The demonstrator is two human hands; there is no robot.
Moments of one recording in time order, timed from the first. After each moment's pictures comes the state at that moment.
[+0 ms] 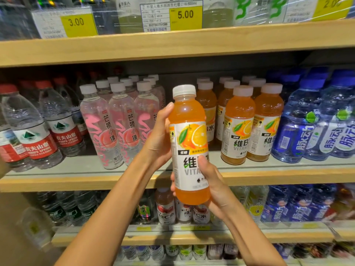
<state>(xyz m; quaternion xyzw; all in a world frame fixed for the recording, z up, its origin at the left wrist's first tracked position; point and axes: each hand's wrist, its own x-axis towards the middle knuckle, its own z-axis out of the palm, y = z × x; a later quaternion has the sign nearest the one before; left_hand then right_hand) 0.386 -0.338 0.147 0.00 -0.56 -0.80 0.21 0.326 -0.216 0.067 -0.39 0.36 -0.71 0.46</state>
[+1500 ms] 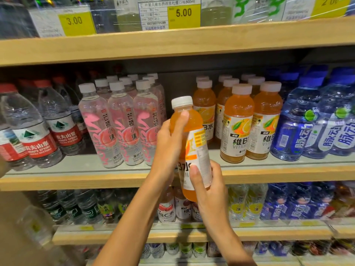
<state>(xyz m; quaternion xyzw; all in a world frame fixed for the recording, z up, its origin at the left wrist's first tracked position) 0.388 -0.298 0.137 0.17 -0.65 -0.62 0.41 0.356 -0.207 0.046 -0.33 0.62 -0.71 0.07</state>
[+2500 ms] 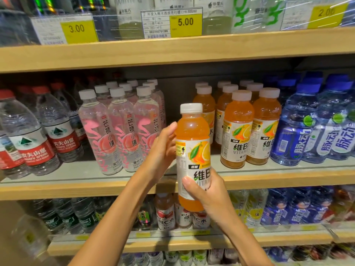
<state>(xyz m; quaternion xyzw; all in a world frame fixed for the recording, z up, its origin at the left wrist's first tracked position) 0.390 -0.341 0.125 0.06 -0.61 -0.74 0.27 0.332 -0.210 0.052 -0.42 0.55 -0.70 0.21</state>
